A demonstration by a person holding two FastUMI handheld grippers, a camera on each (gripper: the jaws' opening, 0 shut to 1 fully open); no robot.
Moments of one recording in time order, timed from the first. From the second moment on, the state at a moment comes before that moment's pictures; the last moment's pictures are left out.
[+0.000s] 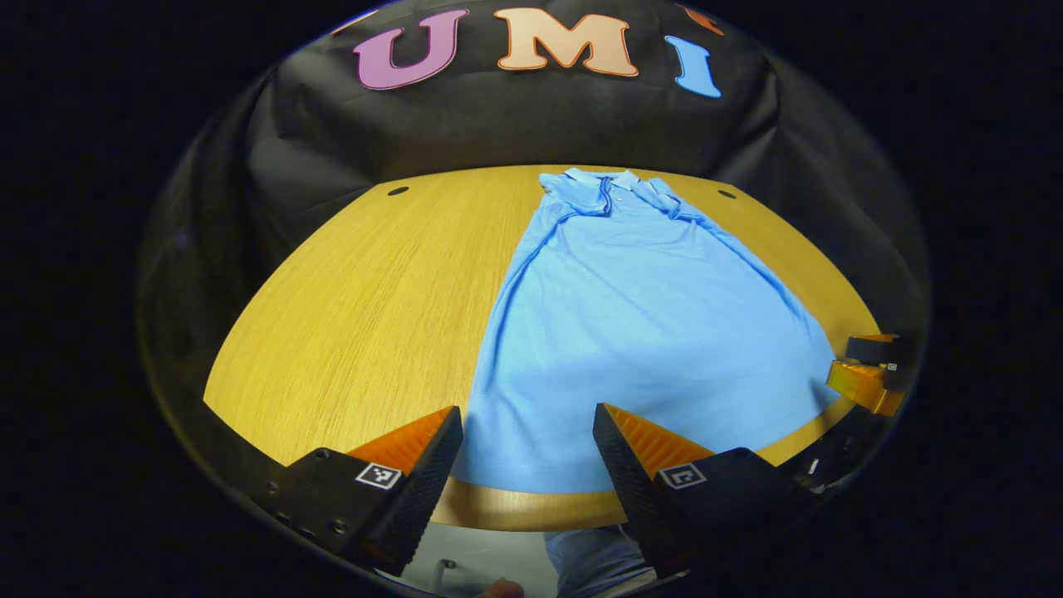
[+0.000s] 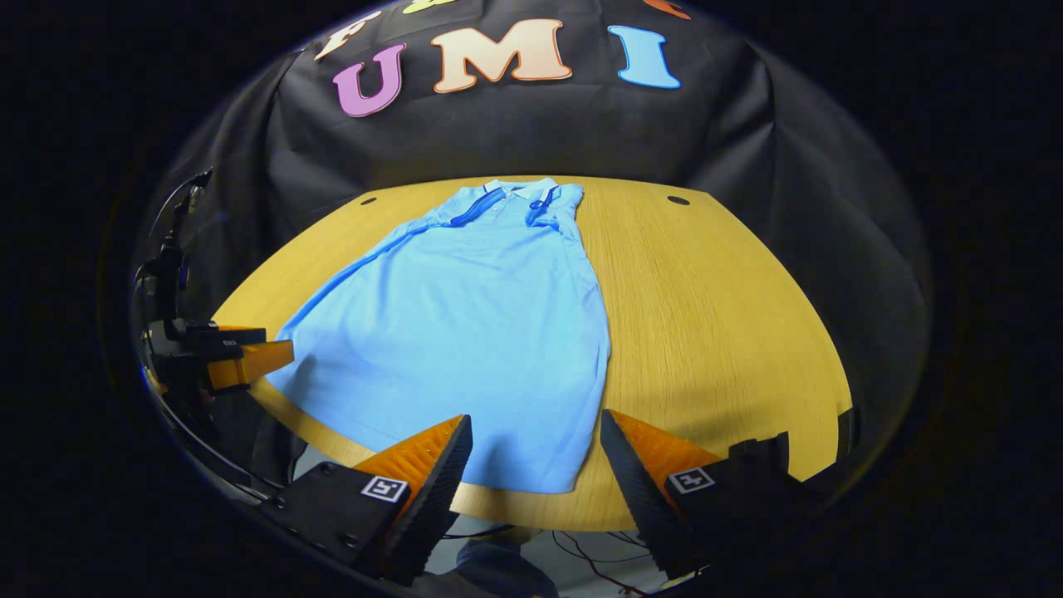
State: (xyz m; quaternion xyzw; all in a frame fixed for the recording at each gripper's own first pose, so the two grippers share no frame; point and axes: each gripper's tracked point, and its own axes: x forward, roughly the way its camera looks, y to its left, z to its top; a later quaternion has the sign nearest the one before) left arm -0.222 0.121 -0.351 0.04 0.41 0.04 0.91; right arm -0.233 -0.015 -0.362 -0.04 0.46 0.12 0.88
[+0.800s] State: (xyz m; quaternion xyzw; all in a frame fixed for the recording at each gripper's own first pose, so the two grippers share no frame) left arm -0.224 0.080 -0.367 0.02 0.40 0.03 0.91; right arm -0.251 0.011 -0.387 -0.05 0.49 0.17 0.85
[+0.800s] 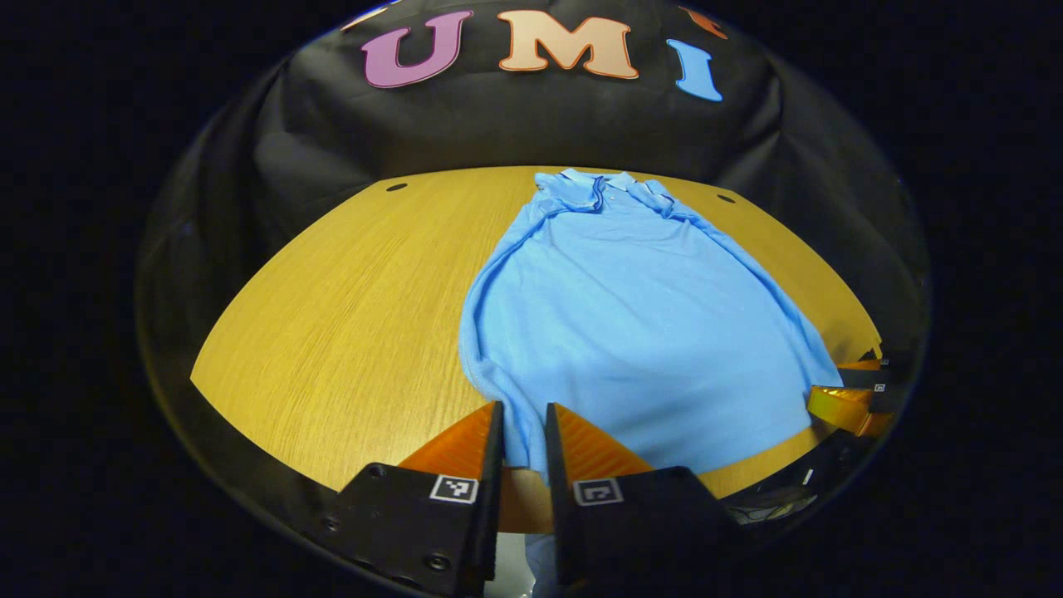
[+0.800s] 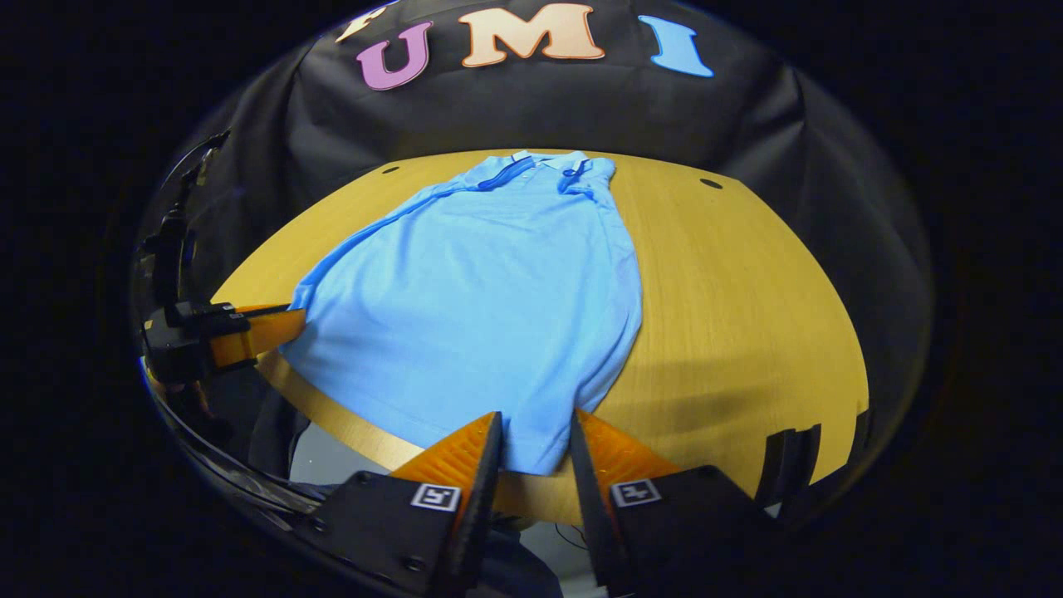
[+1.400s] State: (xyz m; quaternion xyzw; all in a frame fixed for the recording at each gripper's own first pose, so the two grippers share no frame) left arm -0.211 0.072 -0.350 -0.01 0.45 0.02 0.89; right arm -0.219 0.025 -0.355 0.00 0.46 0.19 0.87
